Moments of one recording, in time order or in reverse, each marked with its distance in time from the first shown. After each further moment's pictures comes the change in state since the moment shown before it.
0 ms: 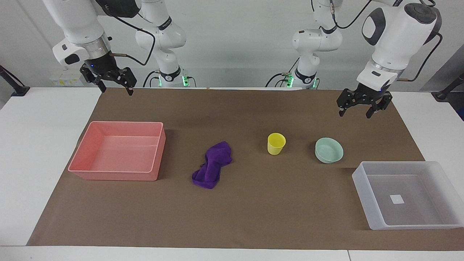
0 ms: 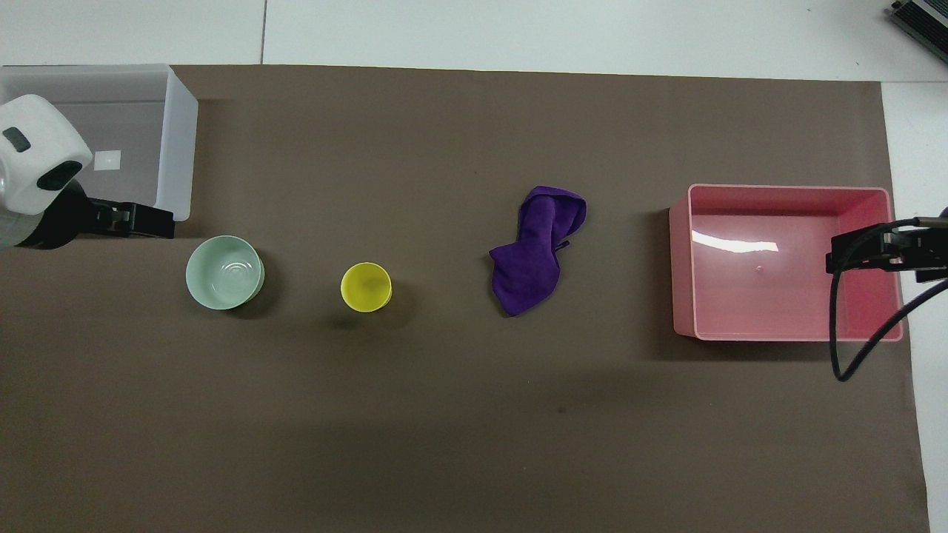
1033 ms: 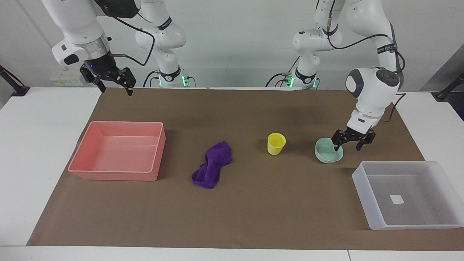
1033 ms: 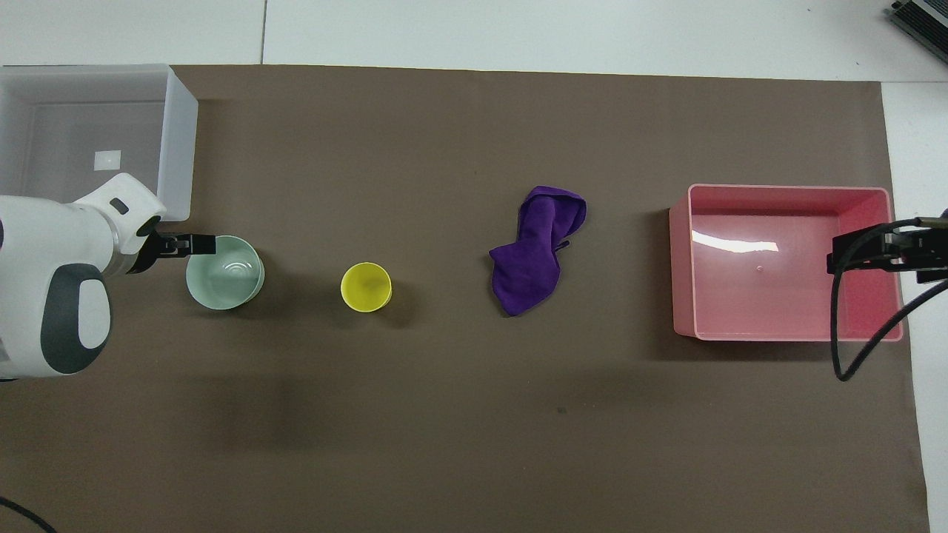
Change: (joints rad) left arm 0.078 0.140 0.001 -0.374 0.000 0.586 -0.001; right arm -0.003 0.000 0.000 -0.002 0.000 0.000 0.000
